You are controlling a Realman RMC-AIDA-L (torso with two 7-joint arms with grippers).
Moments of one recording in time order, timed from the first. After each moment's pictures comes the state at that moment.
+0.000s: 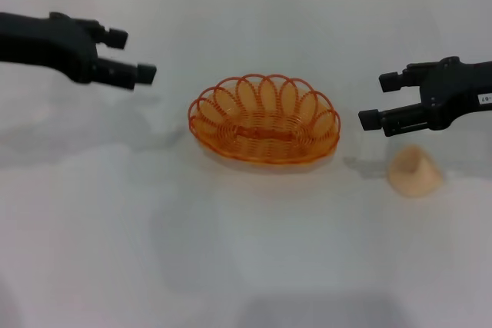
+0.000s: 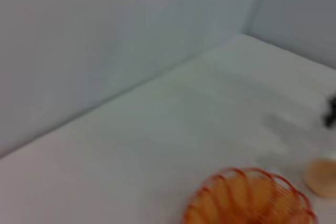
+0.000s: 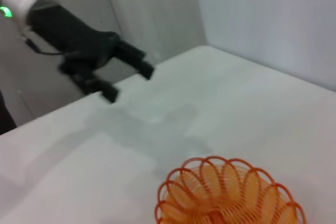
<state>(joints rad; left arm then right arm) -0.58 -1.96 0.83 1.12 2.14 1.67 -1.92 0.44 2.01 -1.11 -1.23 -1.92 -1.52 1.98</state>
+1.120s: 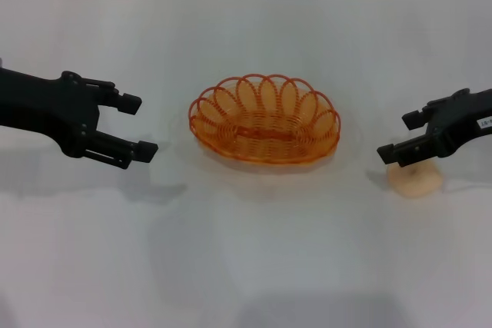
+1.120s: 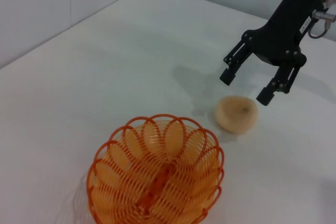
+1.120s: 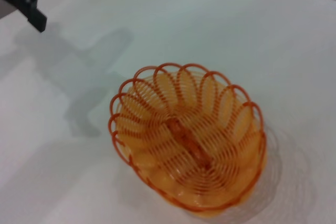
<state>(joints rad) -0.53 -1.98 0.85 1.17 2.16 1.85 -1.81 0.46 2.01 -1.23 -1.36 -2.21 -1.52 2.26</state>
